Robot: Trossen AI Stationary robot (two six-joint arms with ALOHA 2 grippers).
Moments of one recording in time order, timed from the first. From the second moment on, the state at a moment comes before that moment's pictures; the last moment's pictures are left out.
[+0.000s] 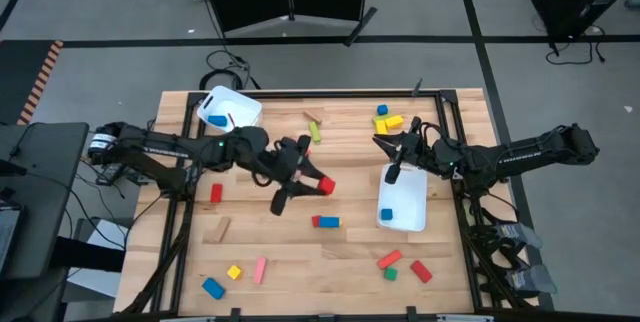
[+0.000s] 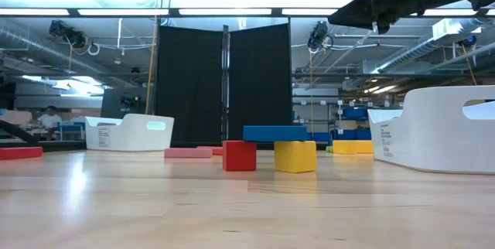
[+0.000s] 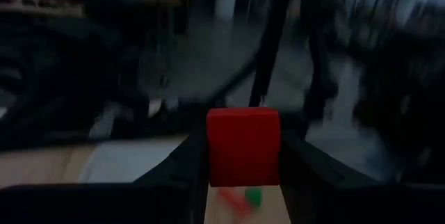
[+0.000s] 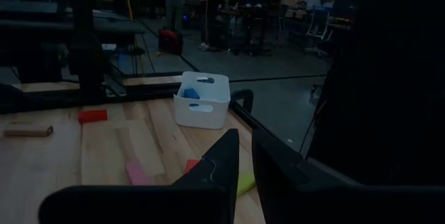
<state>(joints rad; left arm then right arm) -0.07 1.36 1.10 0.21 0.26 -0.13 0.06 0.88 0.43 0.37 0.56 -0.06</state>
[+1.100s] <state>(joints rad) -0.03 2.30 1.61 0.47 0.03 -0.12 0.20 0.66 0.51 0.46 0.56 -0.12</state>
